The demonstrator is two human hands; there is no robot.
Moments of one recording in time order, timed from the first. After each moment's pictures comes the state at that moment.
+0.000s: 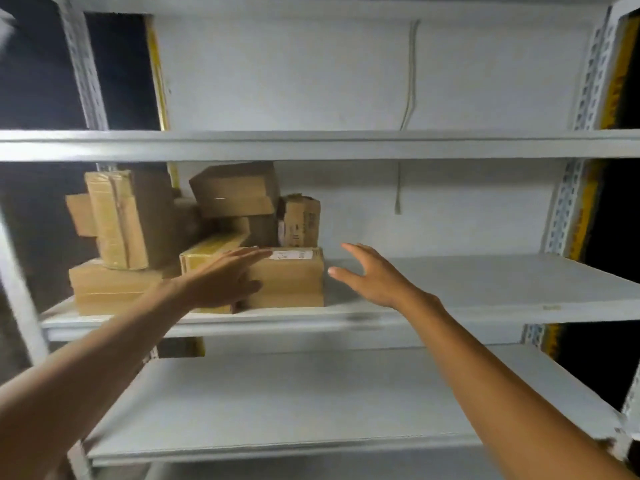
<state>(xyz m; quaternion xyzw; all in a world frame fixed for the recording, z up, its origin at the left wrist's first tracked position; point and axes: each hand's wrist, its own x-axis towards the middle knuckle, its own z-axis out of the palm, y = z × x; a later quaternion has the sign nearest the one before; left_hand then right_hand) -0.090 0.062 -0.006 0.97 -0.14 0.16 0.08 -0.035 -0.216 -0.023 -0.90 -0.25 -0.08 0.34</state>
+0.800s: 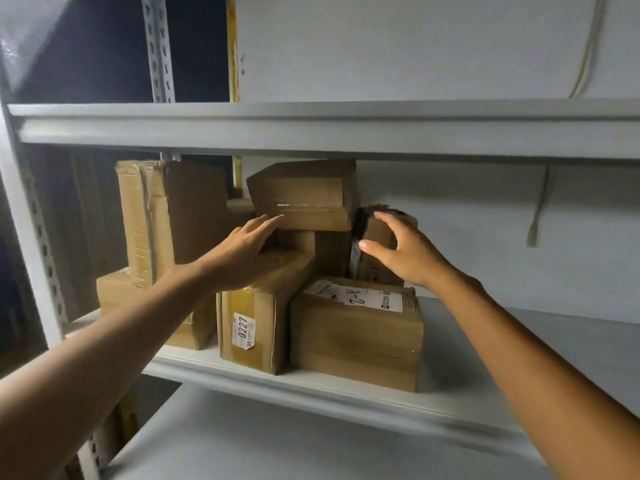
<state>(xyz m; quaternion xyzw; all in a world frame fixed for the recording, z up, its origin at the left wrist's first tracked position) 0.053 0.167 0.015 0.97 0.00 0.23 0.11 0.180 -0.089 0.012 -0.86 -0.32 -0.13 0.39</state>
